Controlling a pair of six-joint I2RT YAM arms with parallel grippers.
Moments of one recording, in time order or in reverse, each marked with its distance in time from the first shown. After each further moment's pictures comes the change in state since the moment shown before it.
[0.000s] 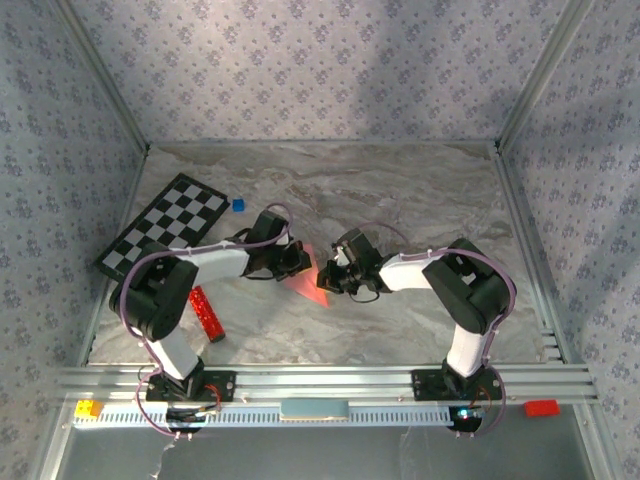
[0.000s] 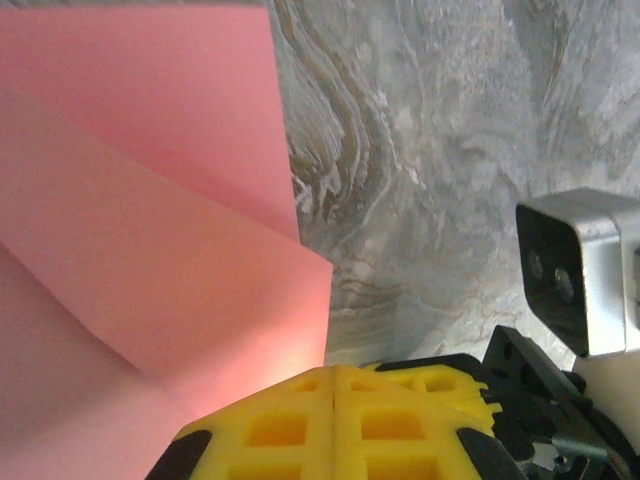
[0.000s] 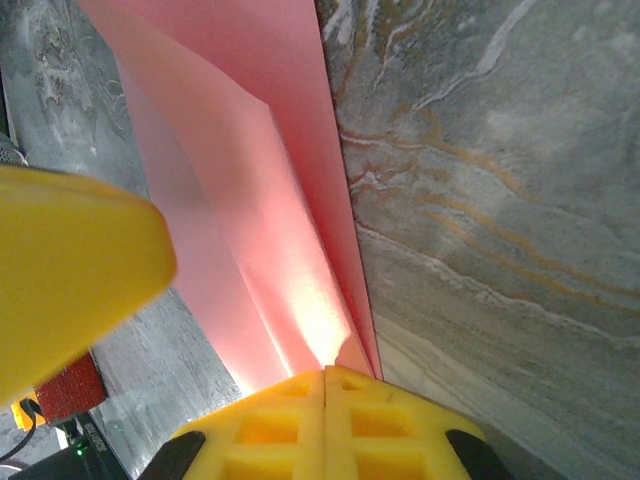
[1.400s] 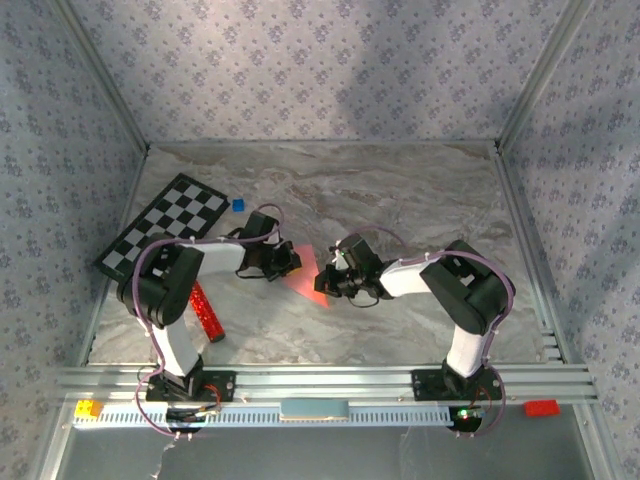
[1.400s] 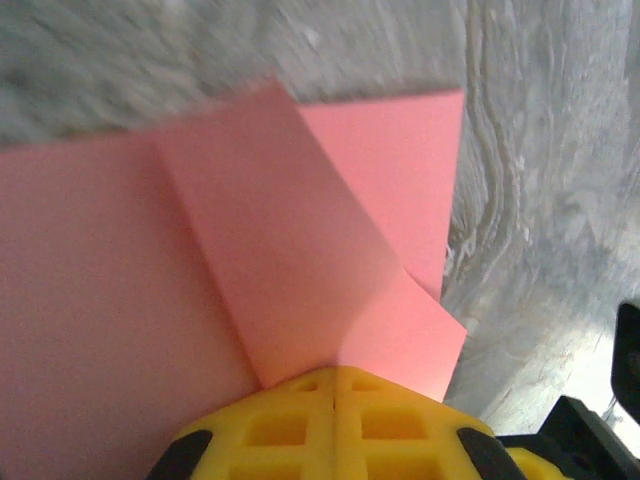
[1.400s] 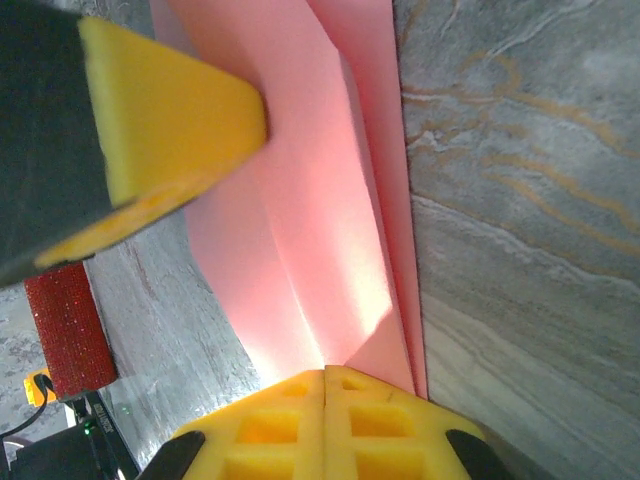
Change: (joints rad) left arm 0.111 0.084 -0.005 0.004 0.024 0.033; right arm 0.023 0.003 -0.056 0.118 -0.018 0.003
